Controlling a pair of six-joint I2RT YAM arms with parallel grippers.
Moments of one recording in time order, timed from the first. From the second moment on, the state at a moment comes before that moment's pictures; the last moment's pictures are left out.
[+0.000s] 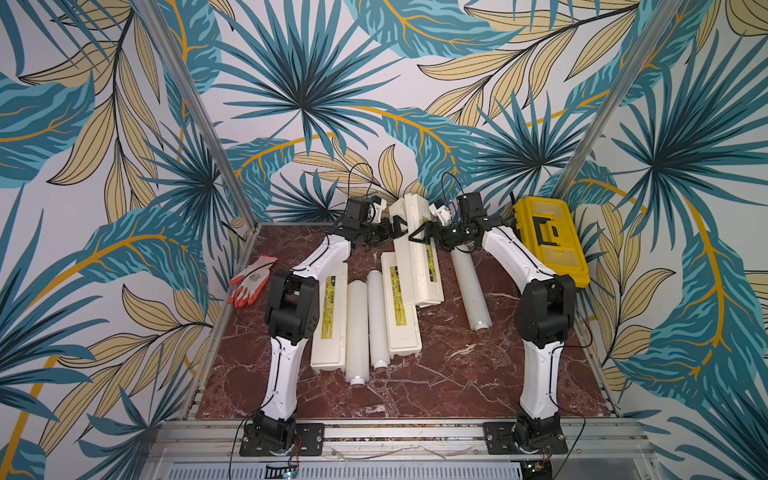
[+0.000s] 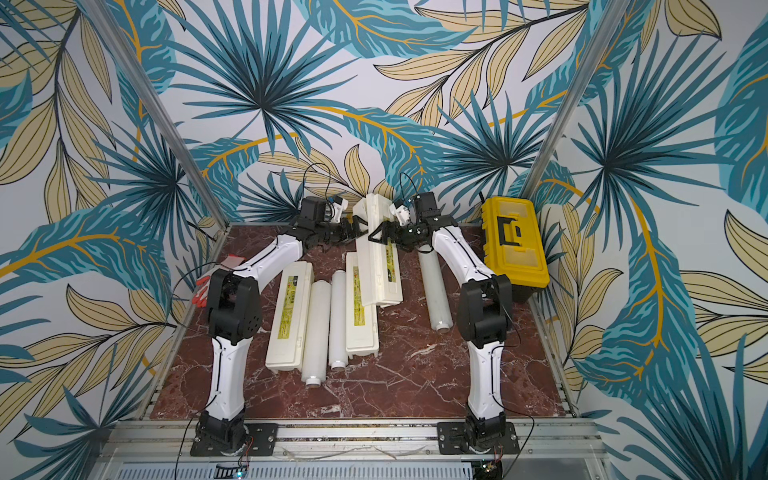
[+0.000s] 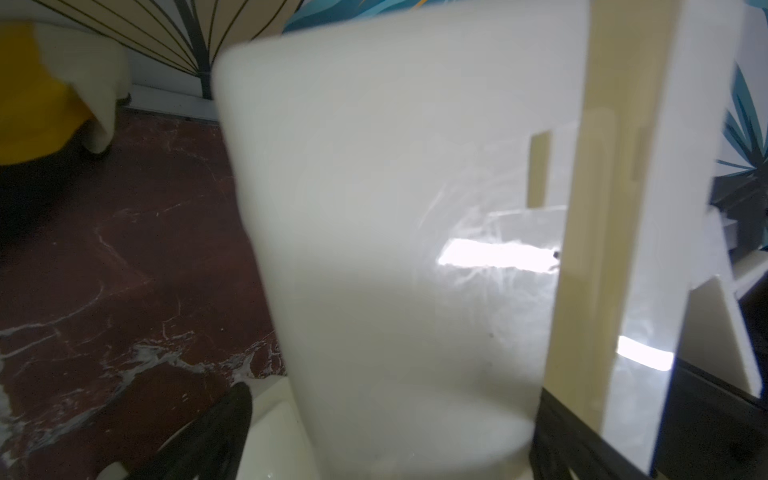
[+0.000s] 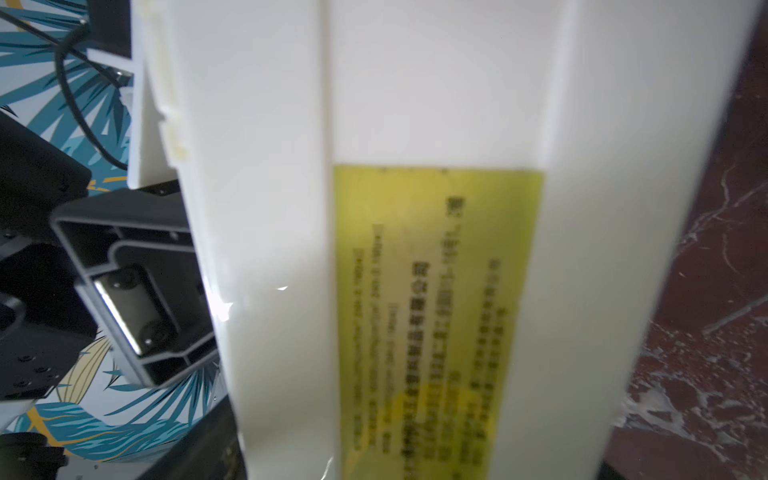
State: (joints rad) left arm -0.34 2.23 1.94 -0.24 0.65 -0.64; right arm 0.23 2.13 1.99 -0.71 -0.71 0.30
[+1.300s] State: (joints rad) left arm -0.38 2.24 2.03 -0.40 0.48 -0.65; right arm 0.22 2.14 1.92 -0.56 -0.77 0.34
